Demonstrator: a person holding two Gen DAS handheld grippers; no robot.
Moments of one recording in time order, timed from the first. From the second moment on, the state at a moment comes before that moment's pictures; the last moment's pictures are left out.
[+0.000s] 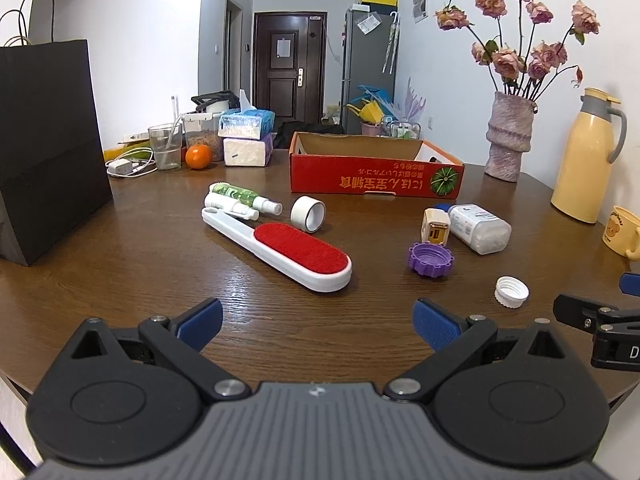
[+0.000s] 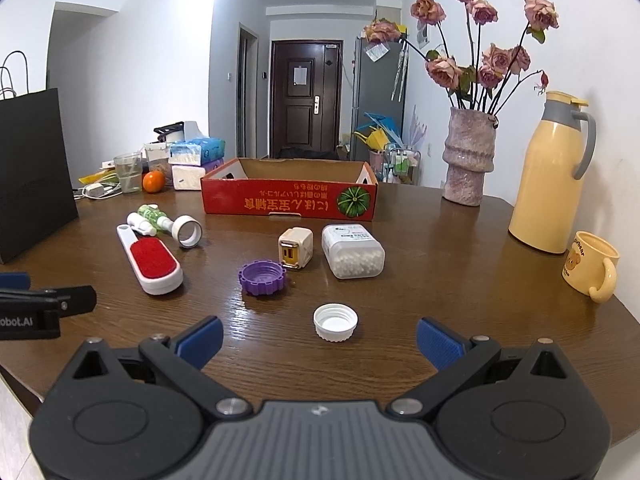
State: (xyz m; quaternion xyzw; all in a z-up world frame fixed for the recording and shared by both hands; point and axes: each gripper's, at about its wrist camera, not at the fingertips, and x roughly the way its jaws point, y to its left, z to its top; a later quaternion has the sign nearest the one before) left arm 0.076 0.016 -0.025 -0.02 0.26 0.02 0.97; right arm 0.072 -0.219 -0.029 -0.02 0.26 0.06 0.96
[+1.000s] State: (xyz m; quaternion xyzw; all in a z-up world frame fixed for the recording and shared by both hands) left arm 0.153 0.018 -0.047 -0.02 0.31 0.04 0.95; right arm 0.156 -0.223 -0.069 -0.01 0.33 0.06 0.94
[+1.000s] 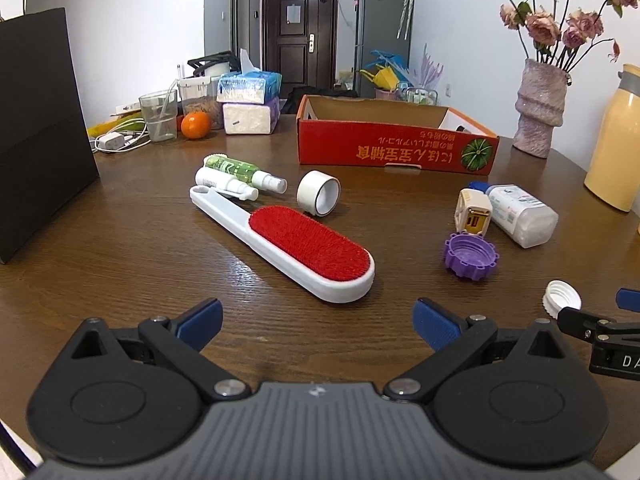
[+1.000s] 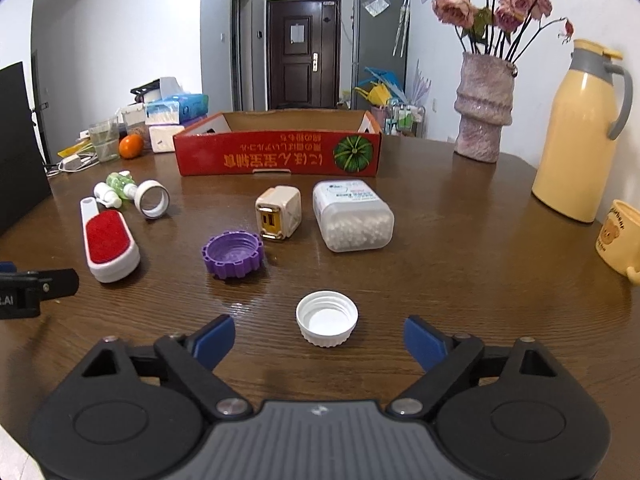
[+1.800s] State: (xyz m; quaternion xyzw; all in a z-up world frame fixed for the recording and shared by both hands) left arm 0.206 0.012 -0.053 0.00 0.34 0.06 0.94; right arm 0.202 -0.233 -0.088 0.01 0.34 0.10 0.93
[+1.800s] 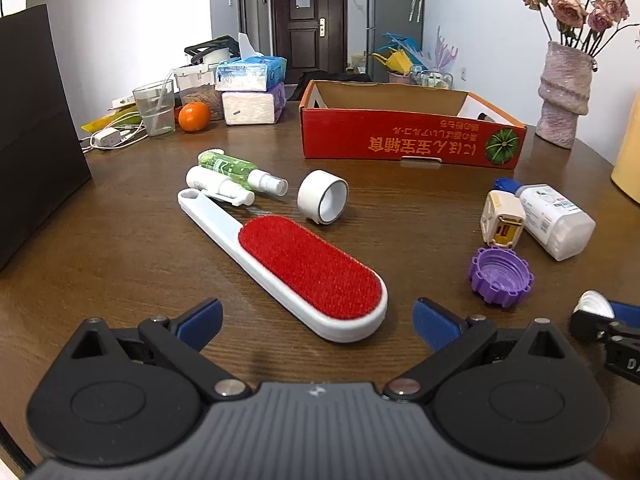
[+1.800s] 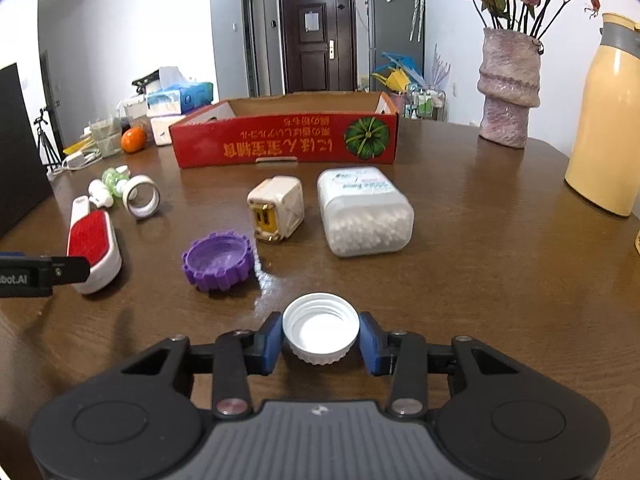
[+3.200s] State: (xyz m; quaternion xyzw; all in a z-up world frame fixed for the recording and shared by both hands) left arm 0.264 0.057 -0.079 -0.07 0.38 0.23 0.90; right arm 0.234 -0.255 -0.089 0.05 0.29 0.09 0.95
